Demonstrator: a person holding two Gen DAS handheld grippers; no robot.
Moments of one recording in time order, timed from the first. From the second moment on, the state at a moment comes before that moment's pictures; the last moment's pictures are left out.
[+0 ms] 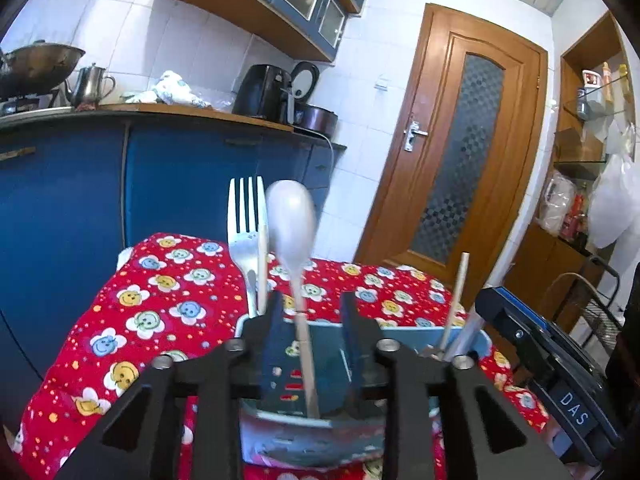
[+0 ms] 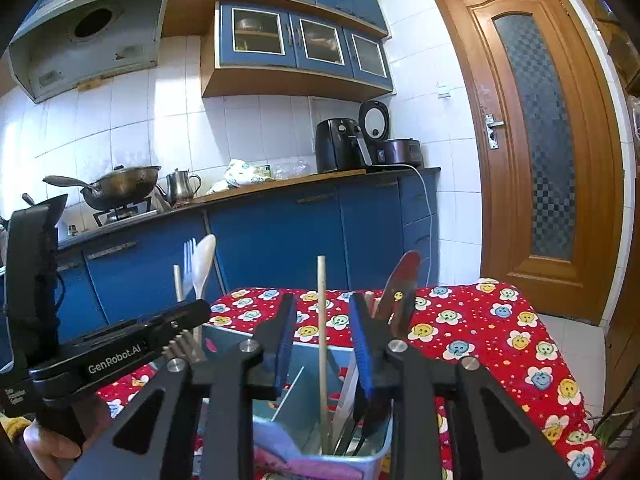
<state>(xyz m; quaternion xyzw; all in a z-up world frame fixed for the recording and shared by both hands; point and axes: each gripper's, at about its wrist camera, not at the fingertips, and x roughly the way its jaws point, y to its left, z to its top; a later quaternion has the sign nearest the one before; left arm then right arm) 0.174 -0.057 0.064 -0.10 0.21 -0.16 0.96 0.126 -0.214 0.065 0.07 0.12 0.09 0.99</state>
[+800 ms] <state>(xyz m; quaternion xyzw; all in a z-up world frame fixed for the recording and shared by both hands) 0.061 -0.024 0.077 -0.06 0.27 -0.13 0.95 -0.008 -0.200 0.079 0.11 0.16 0.09 0.98</state>
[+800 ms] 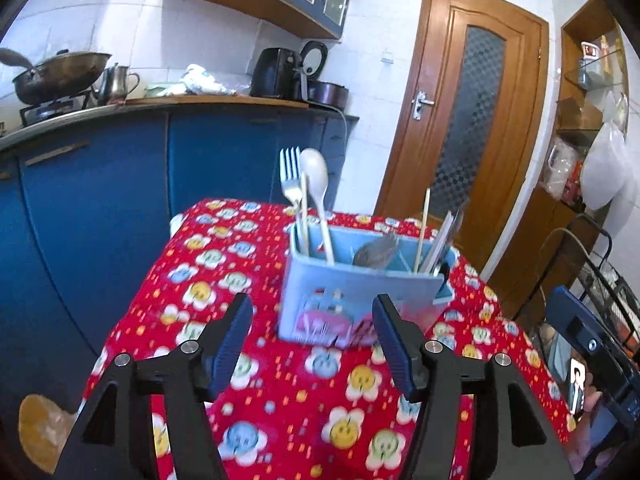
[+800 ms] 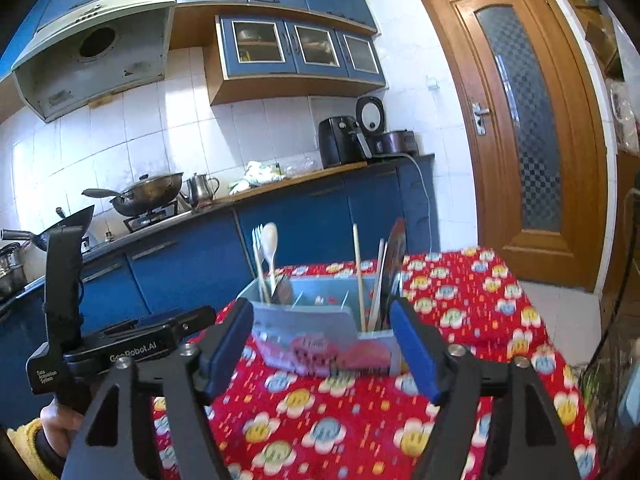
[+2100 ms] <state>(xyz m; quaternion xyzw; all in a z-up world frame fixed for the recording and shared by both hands) 0.023 -0.038 0.011 0.01 0.27 -0.08 0.96 -0.040 -0.188 -0.002 0.08 0.20 0.01 0.98</state>
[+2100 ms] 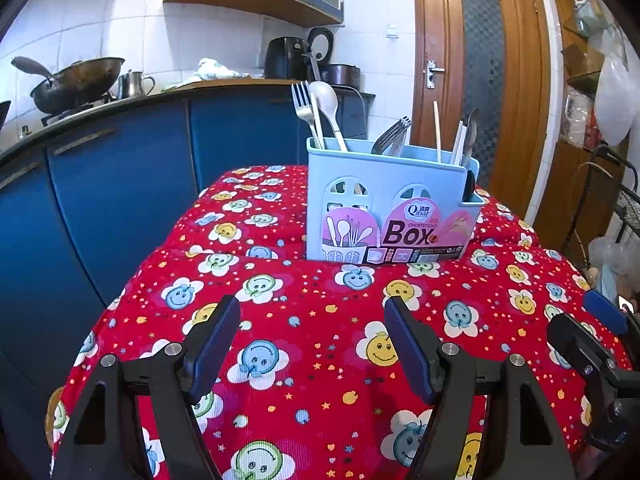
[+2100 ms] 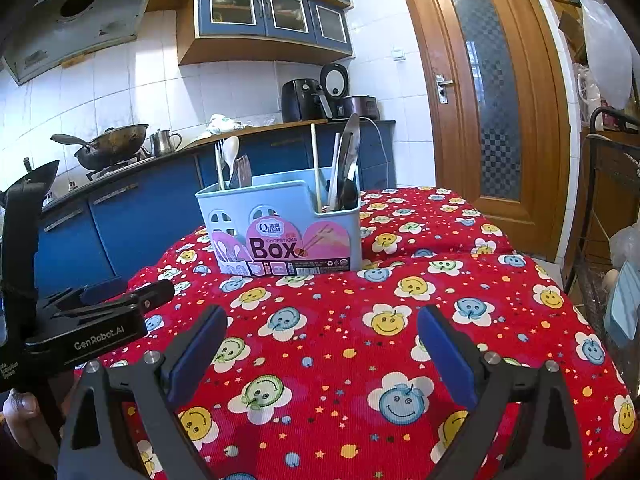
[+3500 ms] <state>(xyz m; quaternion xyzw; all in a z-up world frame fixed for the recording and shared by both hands) 0.021 -0.038 0.012 0.01 0.26 -0.08 0.96 -0.040 -0.187 -0.003 0.08 0.20 0.02 0.98</state>
